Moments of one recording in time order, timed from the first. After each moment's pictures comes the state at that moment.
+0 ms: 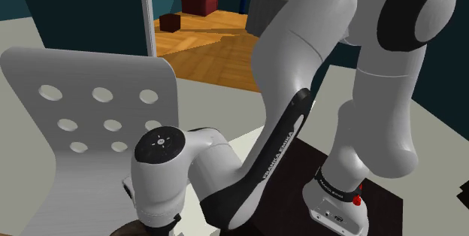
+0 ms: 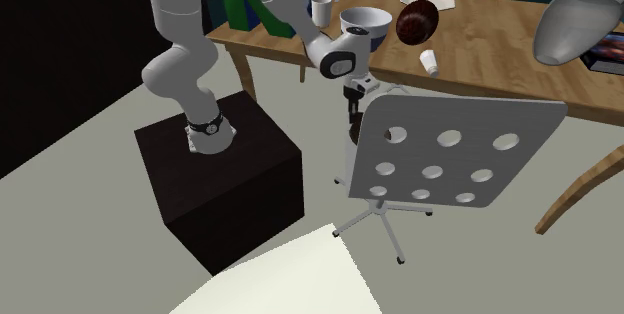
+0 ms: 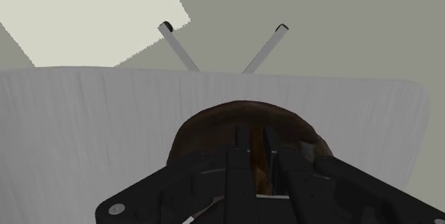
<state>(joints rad) 0.58 0.33 0.45 -2.28 -0.34 2.61 0.45</state>
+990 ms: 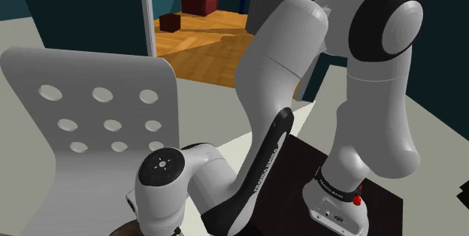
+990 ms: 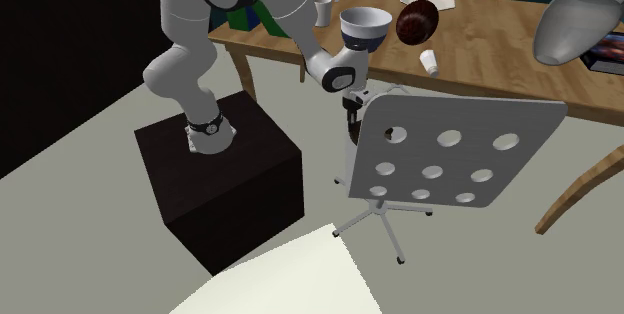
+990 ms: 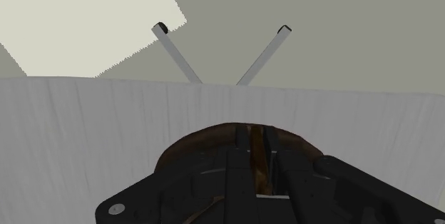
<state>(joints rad) 0.64 0.44 0.37 -2.25 -0.45 2.70 0.53</state>
